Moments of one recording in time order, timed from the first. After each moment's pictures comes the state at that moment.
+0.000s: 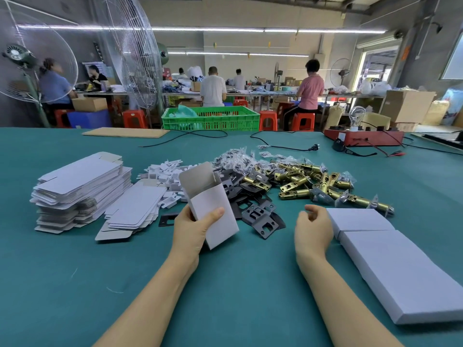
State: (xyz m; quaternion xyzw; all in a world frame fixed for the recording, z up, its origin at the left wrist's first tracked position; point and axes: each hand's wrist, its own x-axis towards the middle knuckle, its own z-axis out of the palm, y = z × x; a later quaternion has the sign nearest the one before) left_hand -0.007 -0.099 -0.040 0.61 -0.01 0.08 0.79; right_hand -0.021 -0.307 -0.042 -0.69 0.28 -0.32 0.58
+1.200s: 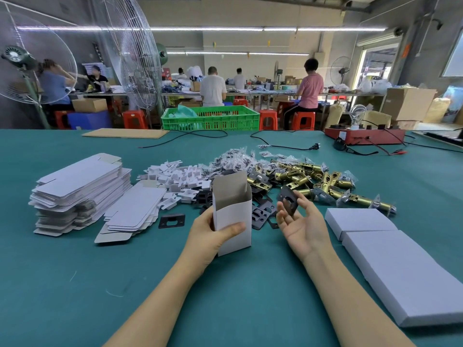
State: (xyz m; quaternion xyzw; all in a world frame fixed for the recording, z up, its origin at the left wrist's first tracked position) left_hand -0.016 -0.112 -0.041 0.67 -0.13 0.02 0.73; right_hand -0.018 -0.310 -0.024 -0.28 0.11 -0.08 0.95
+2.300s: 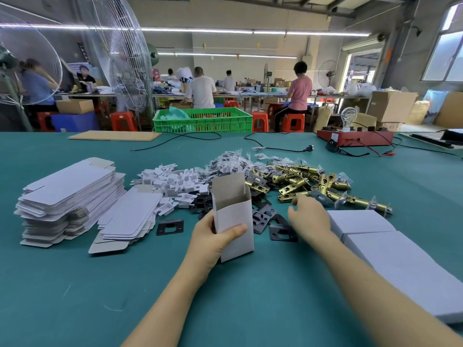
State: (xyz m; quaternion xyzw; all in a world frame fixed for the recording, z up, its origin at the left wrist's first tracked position) left_hand -0.010 -0.111 -0.042 0.65 -0.11 0.00 0.75; right_hand 0.020 -0.335 -0.025 -0.95 0.16 -0.18 0.18
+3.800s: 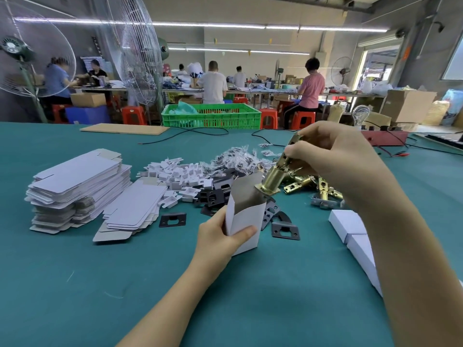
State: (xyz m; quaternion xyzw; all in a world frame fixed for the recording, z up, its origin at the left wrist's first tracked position) left_hand -0.028 -0.122 -0.042 0.71 -0.14 0.07 0.69; right_hand -0.071 -0.298 0.118 -0.81 -0.08 -0.23 0.54
